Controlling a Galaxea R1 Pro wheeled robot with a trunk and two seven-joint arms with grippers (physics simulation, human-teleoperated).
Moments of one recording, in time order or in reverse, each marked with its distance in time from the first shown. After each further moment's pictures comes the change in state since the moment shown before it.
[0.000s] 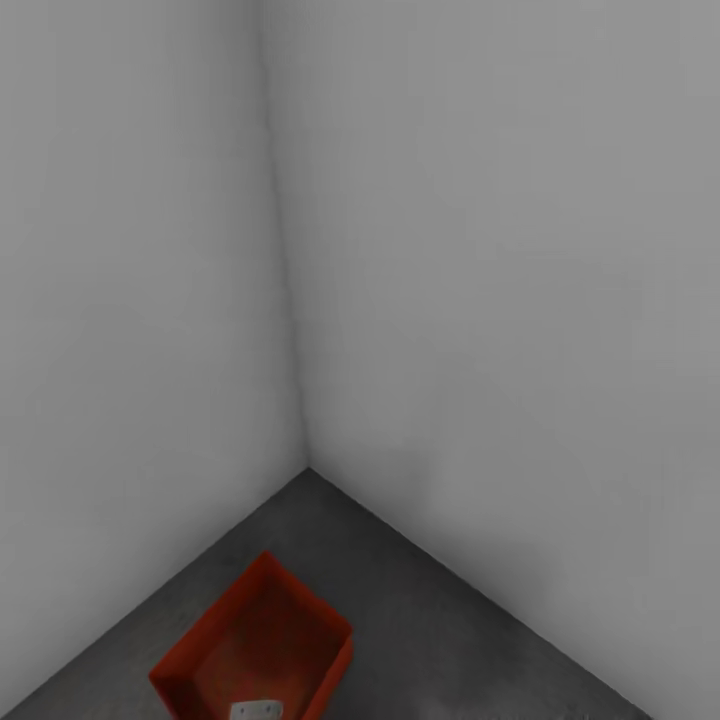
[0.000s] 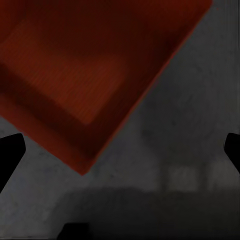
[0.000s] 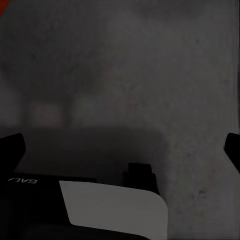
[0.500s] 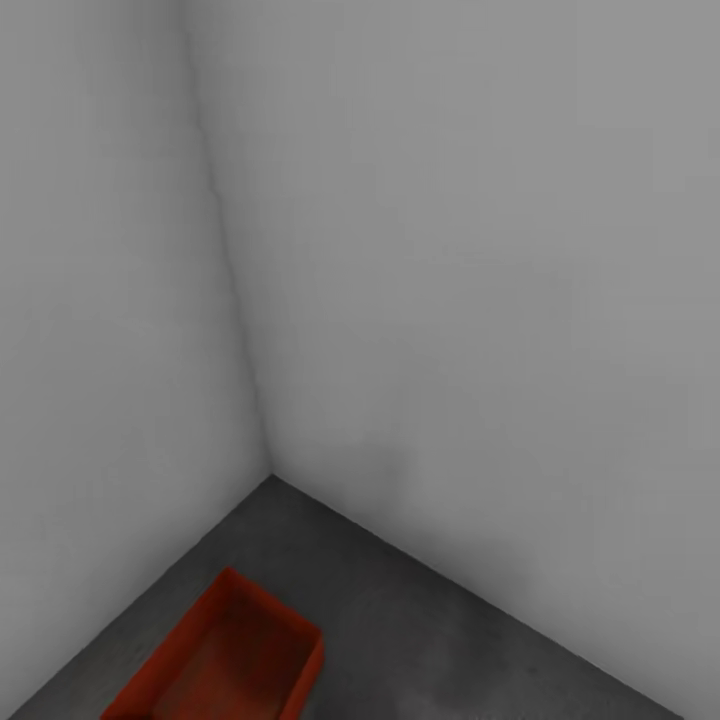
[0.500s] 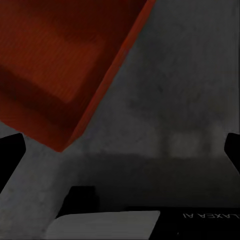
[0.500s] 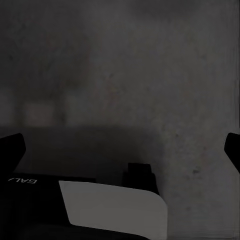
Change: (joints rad) left arm 0.030 0.005 0.001 0.068 -0.001 0.000 0.000; right arm 0.000 -0.001 0.000 0.000 0.000 0.000 0.000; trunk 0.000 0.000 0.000
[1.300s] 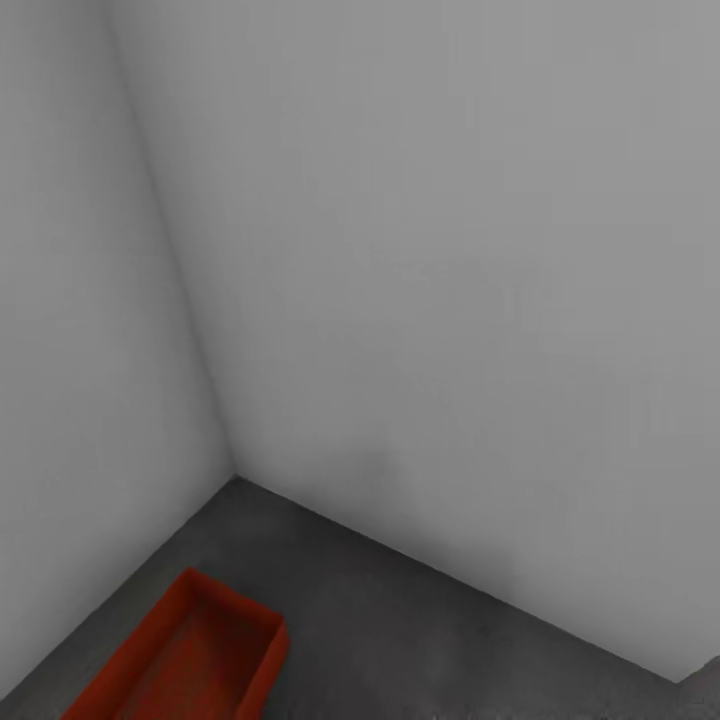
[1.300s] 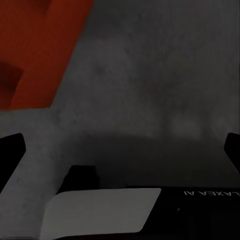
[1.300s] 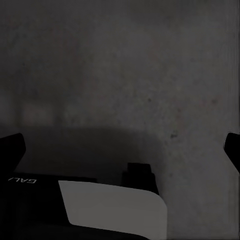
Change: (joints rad) left arm 0.033 -0.001 0.003 0.011 0.003 0.008 0.000; right arm 0.000 0.000 0.001 0.000 0.001 0.000 0.000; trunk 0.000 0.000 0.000
